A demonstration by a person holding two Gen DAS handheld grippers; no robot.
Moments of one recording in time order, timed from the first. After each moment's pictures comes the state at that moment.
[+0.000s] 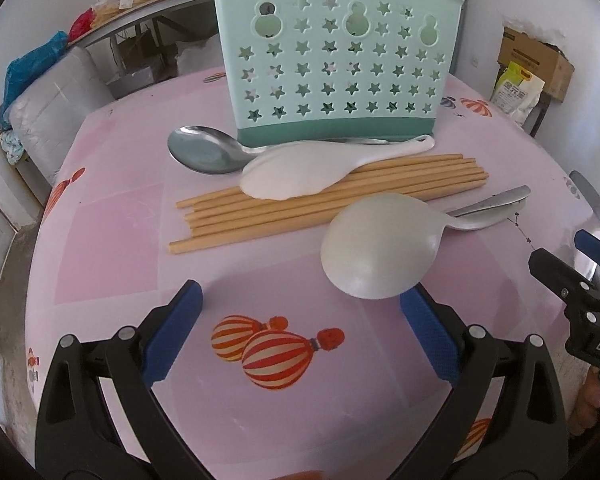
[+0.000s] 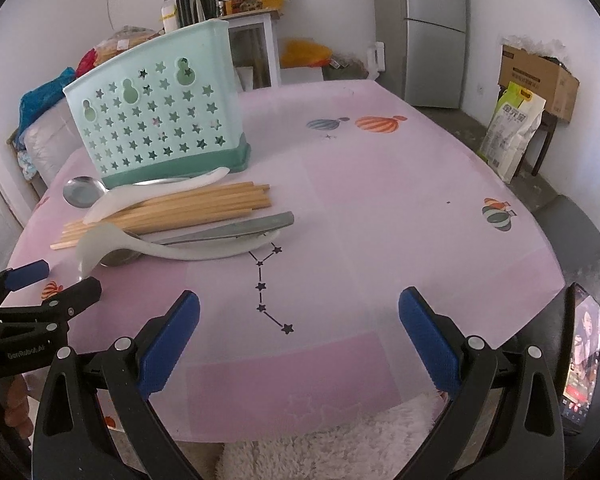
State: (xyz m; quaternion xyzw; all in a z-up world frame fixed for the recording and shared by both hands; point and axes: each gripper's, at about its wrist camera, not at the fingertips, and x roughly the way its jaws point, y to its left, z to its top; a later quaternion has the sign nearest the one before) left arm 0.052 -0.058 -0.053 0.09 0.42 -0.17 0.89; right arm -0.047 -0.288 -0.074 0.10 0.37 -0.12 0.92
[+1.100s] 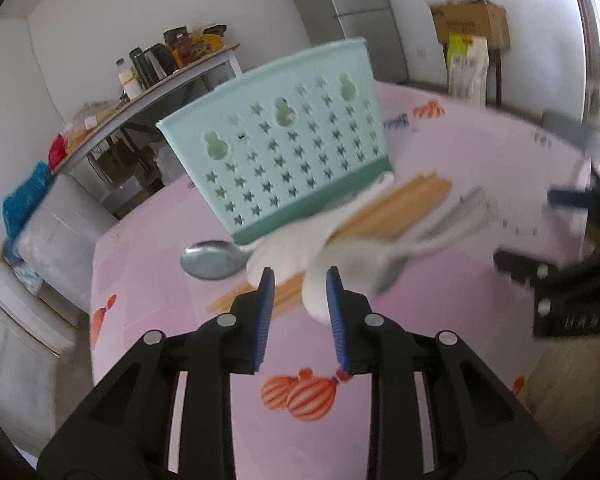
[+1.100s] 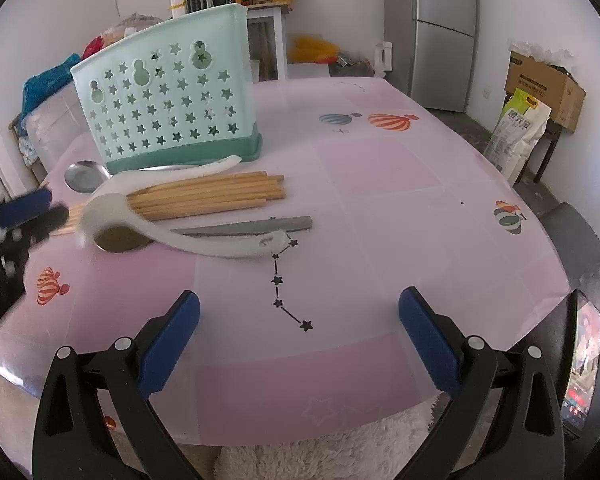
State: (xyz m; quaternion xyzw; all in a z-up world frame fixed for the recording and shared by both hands) left arm 0.030 -0.078 -0.013 0.24 0.29 -0.22 0.90; right arm -0.046 -0.277 -0.077 0.08 0.38 -0.12 0.91
